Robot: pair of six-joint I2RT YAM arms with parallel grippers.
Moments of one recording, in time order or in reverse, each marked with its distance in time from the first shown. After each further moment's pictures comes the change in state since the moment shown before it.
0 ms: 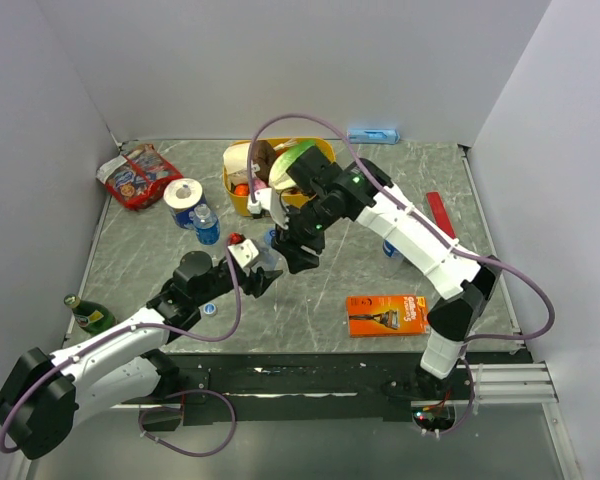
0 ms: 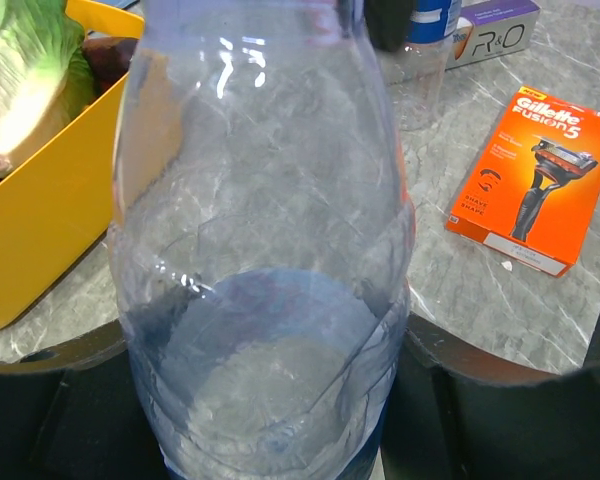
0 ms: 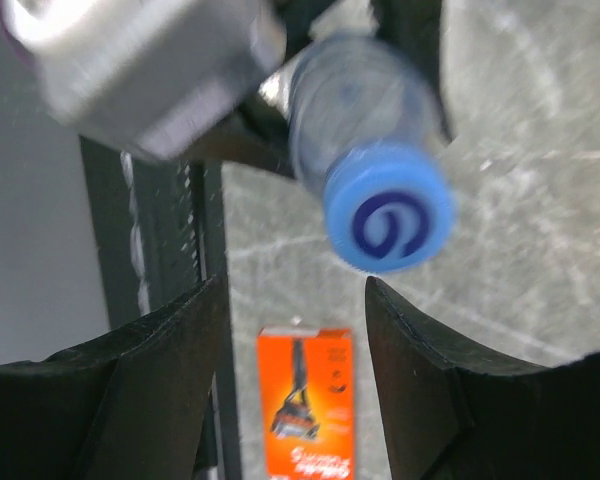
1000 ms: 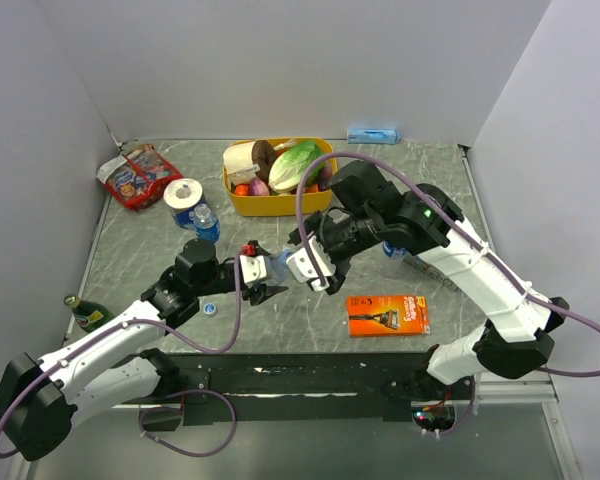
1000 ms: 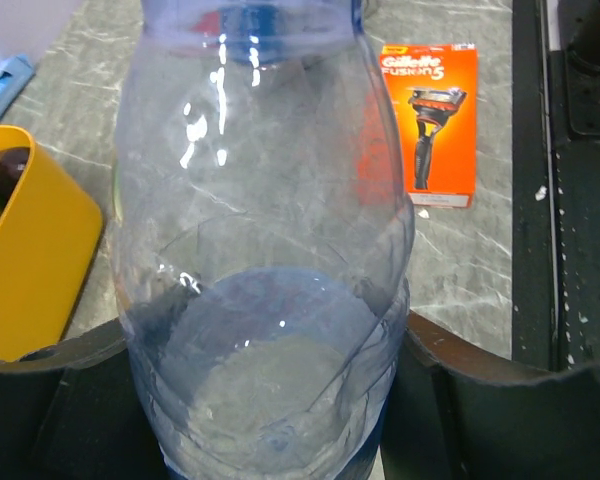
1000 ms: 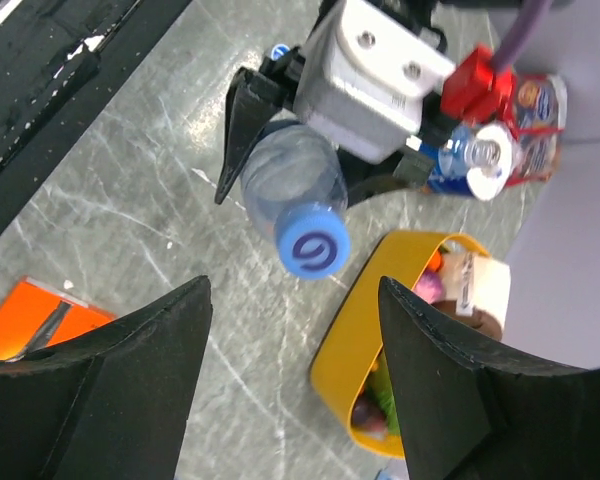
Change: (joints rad) left arm -0.001 -0.017 0.146 -0.264 0.319 0.266; right arm 0.072 -0.323 -0.156 0.052 -0.046 -0.800
